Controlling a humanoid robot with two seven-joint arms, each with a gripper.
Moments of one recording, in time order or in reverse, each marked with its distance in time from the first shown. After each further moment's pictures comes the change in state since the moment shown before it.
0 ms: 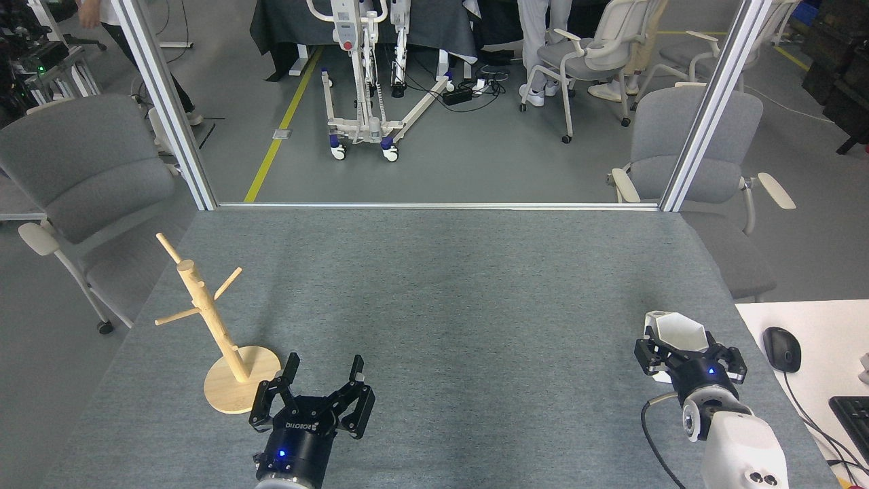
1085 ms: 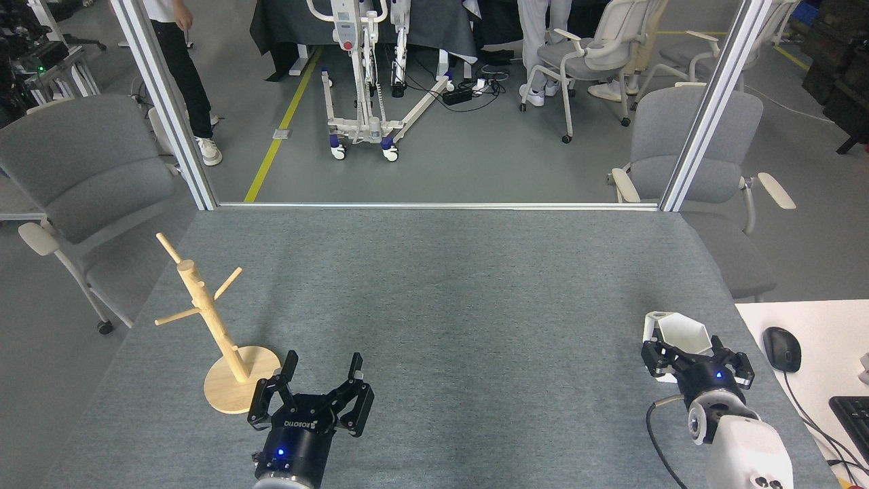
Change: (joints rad) left arm 0.000 0.002 0.000 -0.010 -0.001 0.002 0.000; right arm 0.010 0.003 -0.039 -0.008 0.005 -0.006 0.008
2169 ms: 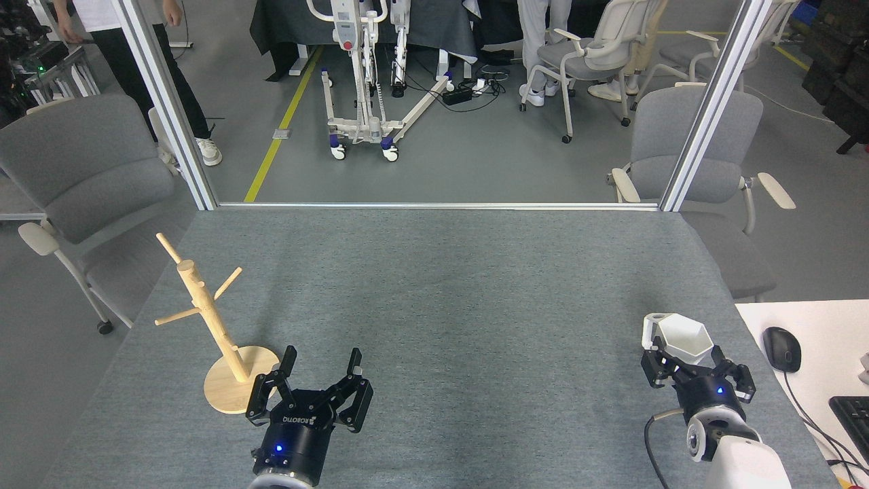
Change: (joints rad) left arm -0.007 0.004 0.001 -0.012 0.000 -0.001 -0.003; right arm 0.092 0.036 -0.058 -0.134 0.001 -0.001 0.001
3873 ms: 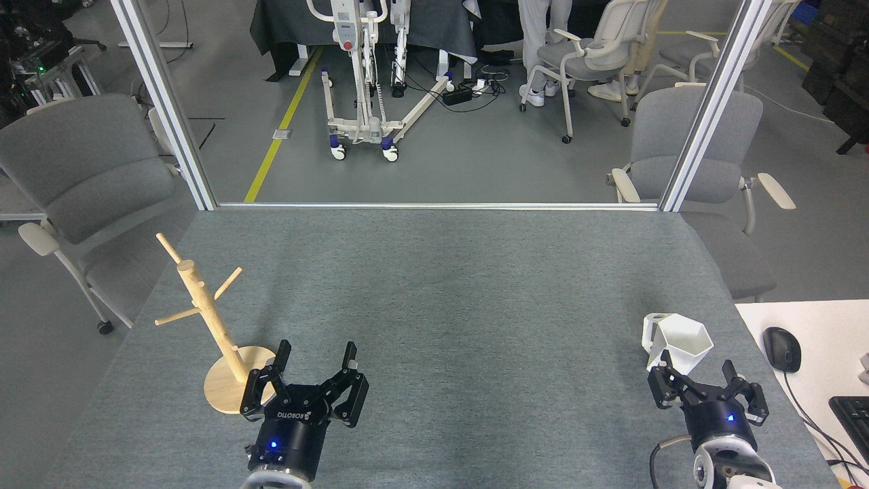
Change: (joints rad) left arm -0.001 0.002 0.007 -0.028 0.003 0.006 -0.001; right arm 0.179 0.034 -0.019 -0.262 -0.018 0.011 0.002
